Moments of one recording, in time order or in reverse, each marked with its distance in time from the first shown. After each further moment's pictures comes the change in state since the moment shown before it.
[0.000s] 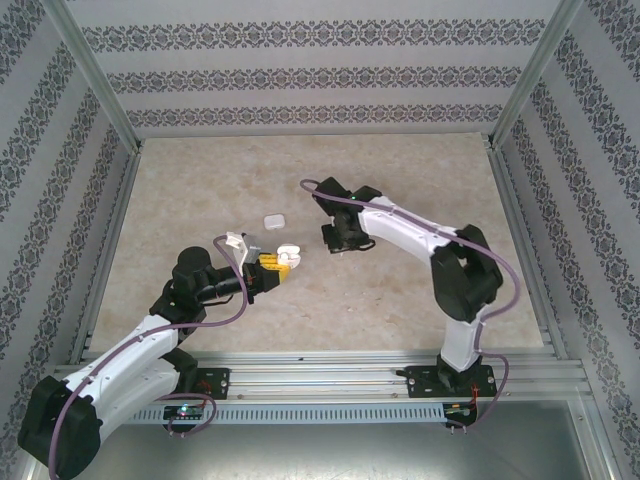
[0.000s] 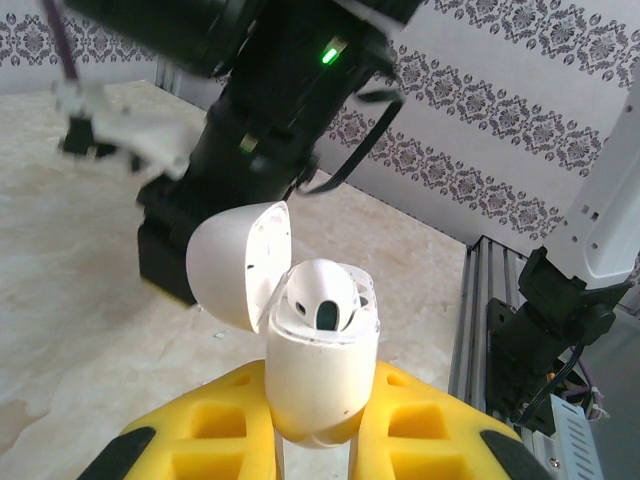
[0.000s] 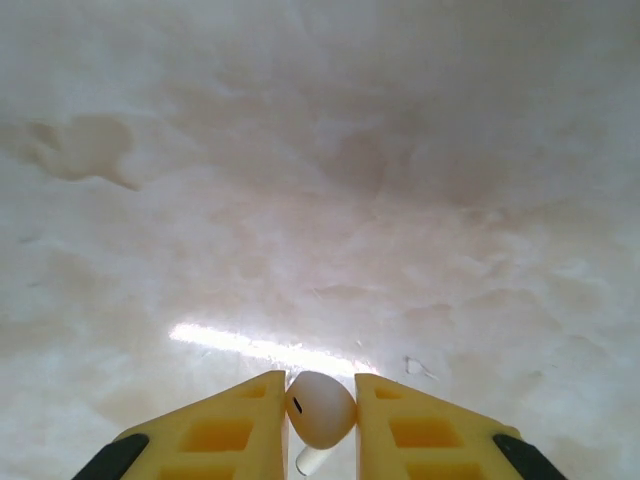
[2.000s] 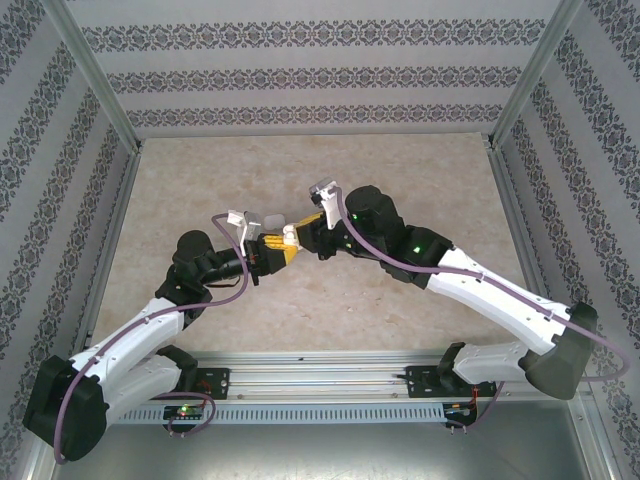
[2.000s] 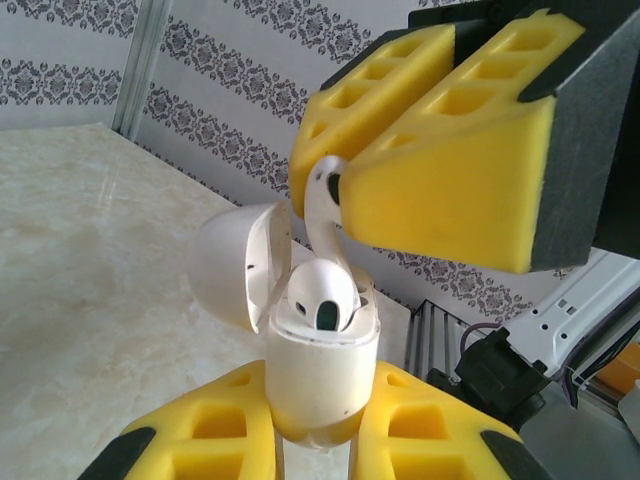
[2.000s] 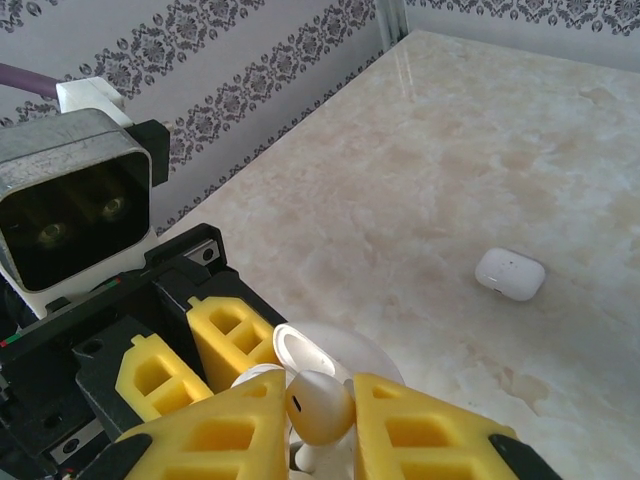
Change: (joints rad) left arm 0.000 0.129 0.129 0.151 0.055 -0.209; right arm 0.214 -0.580 -0.260 0.567 -0.223 -0.158
